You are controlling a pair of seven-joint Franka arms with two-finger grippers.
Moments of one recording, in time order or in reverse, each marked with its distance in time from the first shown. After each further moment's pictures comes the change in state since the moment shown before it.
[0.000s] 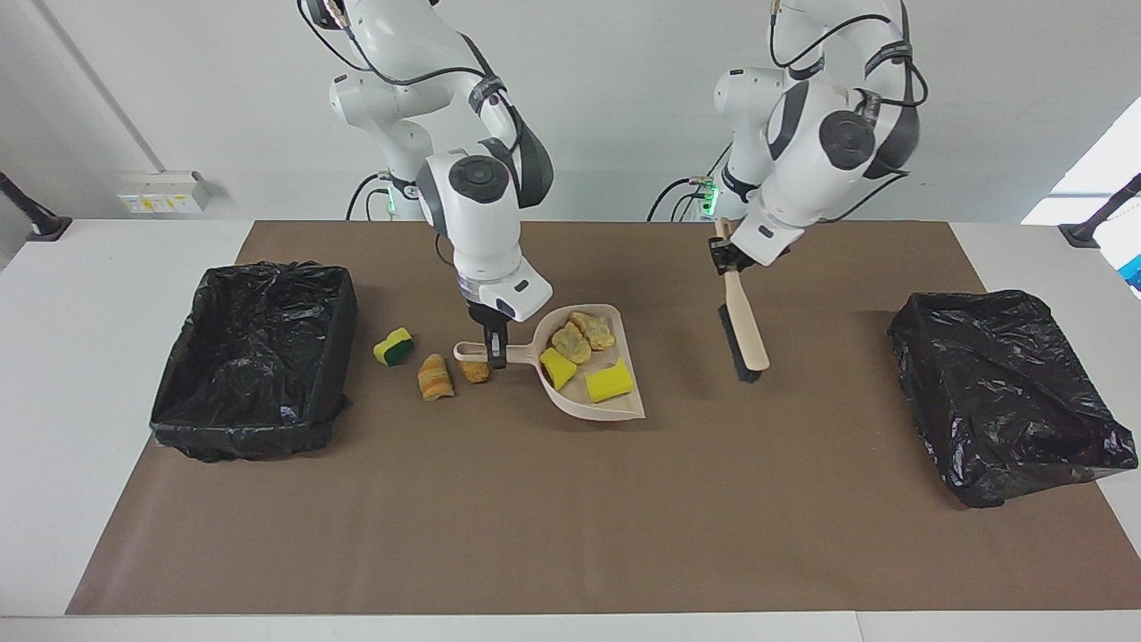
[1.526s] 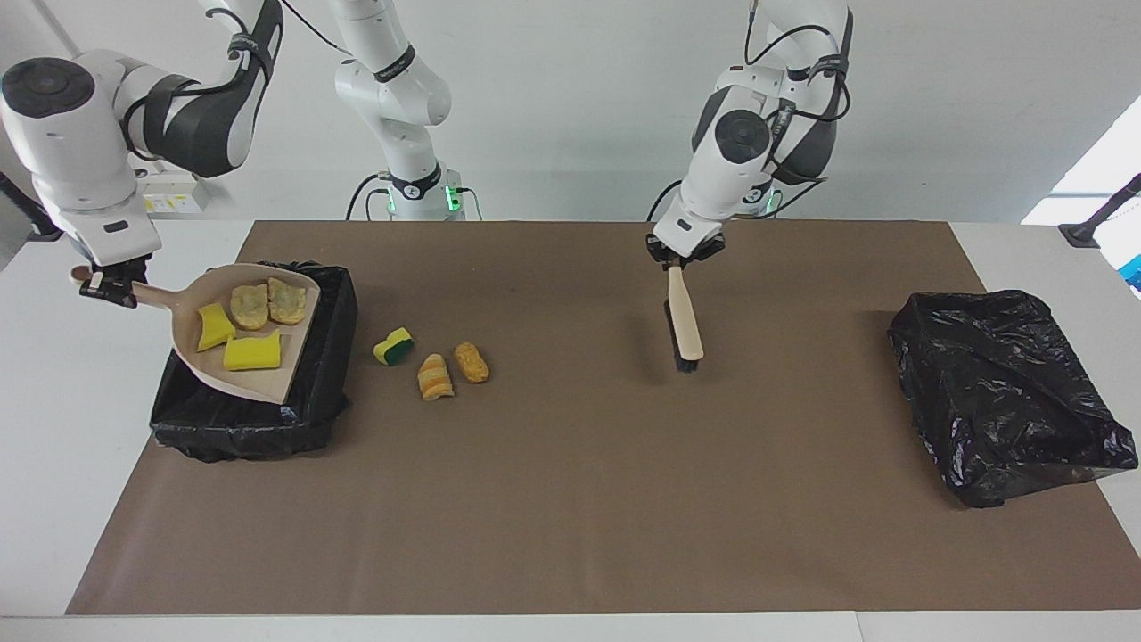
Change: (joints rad) left arm -0.397 0.013 -0.053 -0.142 -0.037 0.279 -0.398; right arm -0.632 -0.147 -0.009 0.043 -0.432 -0.223 -0.458
